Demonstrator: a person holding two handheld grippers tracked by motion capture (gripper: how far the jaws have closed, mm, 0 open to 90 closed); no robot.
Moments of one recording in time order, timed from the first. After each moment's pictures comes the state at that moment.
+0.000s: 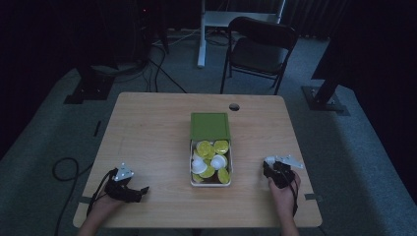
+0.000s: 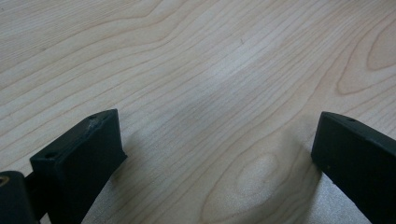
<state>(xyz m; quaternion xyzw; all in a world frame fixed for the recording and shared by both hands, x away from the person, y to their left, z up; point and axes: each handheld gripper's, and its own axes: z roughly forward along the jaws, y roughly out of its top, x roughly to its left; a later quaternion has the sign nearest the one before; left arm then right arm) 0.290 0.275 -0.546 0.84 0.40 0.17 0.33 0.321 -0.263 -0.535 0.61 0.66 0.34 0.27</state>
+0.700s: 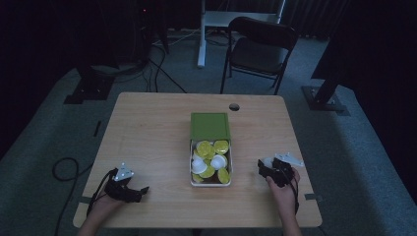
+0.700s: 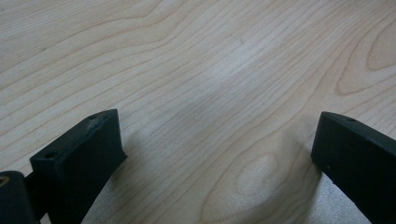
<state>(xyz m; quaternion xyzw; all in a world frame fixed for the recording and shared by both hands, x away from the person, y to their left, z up) 0.290 0.275 -0.547 0.84 0.40 0.17 0.33 0.322 -0.257 -0.522 0.59 0.67 0.37 0.26</state>
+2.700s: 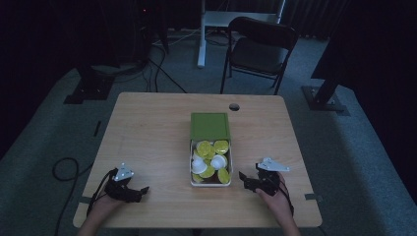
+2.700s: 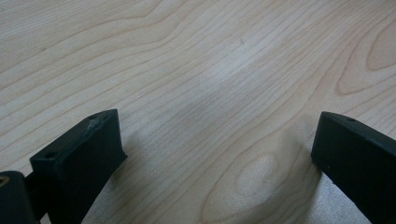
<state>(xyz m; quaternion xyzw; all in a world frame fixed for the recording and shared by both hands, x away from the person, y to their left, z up) 0.290 0.275 -0.547 0.84 0.40 0.17 0.33 0.301 -0.220 -0.528 0.47 0.76 0.42 0.19</state>
